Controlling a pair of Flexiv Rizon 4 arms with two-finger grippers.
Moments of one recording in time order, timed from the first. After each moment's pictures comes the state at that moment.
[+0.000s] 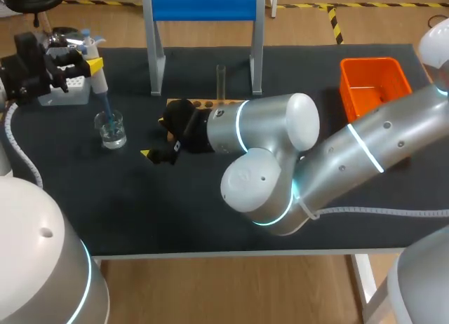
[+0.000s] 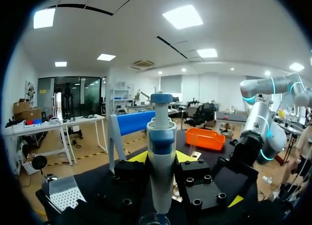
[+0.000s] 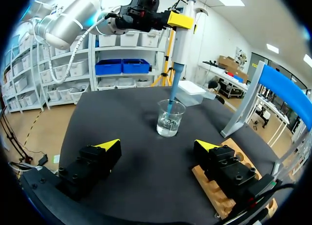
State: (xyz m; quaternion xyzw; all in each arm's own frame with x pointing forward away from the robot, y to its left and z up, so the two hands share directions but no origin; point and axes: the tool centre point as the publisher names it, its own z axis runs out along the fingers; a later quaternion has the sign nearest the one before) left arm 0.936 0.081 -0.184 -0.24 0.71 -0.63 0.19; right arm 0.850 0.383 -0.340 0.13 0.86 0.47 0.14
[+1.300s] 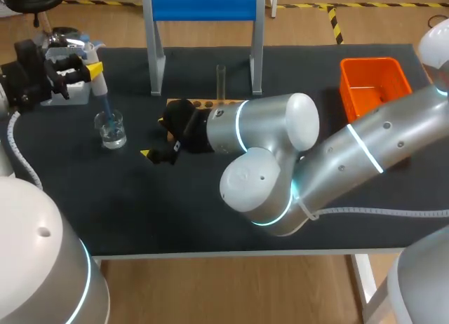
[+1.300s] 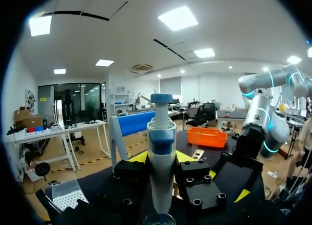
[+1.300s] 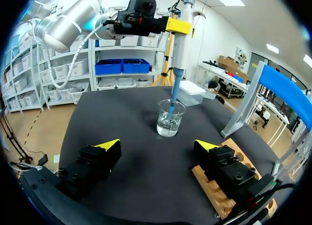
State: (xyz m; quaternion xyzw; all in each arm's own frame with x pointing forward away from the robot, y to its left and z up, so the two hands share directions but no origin) left arm 0.935 0.084 -0.193 -0.22 0.71 -0.63 0.22; right arm 0.850 0.383 -0.339 0.13 0.86 0.47 0.14
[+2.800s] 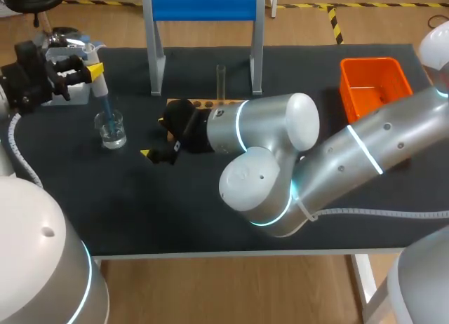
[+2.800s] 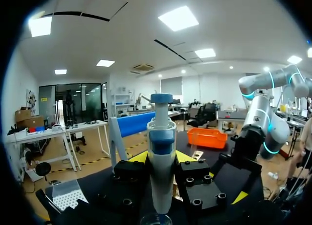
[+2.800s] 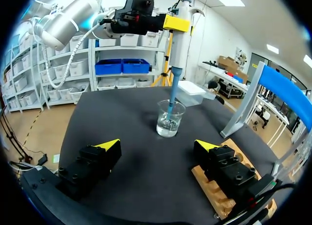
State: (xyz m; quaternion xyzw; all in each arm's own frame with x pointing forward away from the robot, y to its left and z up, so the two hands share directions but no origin) left arm 0.929 0.081 -0.190 -0.23 0.71 -0.63 0.22; right arm 0.849 0.384 -0.338 0.13 0.86 0.47 0.14
